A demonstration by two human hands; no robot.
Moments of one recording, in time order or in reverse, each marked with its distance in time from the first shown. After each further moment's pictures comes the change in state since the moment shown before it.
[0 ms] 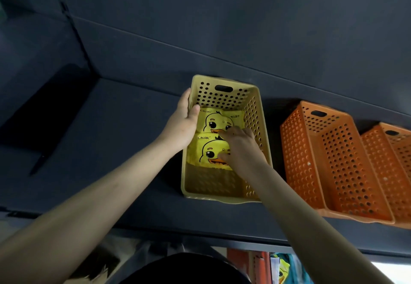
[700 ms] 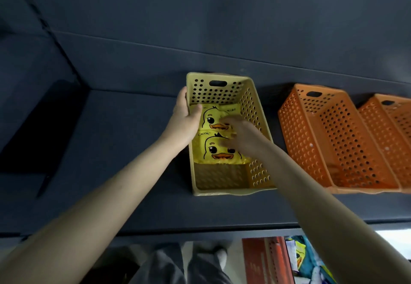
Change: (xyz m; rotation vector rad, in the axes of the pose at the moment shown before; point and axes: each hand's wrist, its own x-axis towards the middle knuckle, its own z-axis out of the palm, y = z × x) left_hand 0.007 0.002 0.001 -0.058 -0.089 -0.003; right_hand 0.015 0.007 -0.008 0.383 -0.091 0.093
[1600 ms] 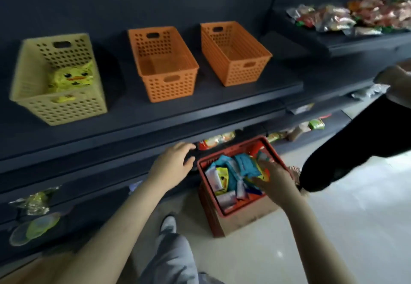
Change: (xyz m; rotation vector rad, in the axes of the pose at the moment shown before) left_hand -0.315 -0.038 0.319 0.722 -0.355 0.533; right_hand -0.498 0.326 0.056 0.206 0.427 0.500
